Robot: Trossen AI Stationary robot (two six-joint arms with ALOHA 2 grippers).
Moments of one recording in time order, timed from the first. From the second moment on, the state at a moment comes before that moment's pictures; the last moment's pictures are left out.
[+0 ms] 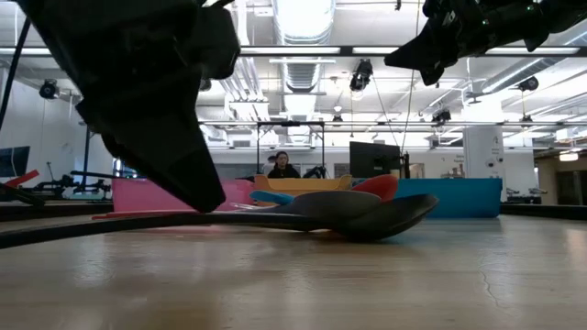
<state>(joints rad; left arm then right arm) -0.55 1.82 1.08 -0.26 -0.39 -0.91 -0.28 0.85 0.55 0.08 -0.13 0.02</state>
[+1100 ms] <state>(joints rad) -0.56 1.81 1.10 -0.36 -0.39 -0.71 -0.28 0.85 0.55 0.08 -0.13 0.02</state>
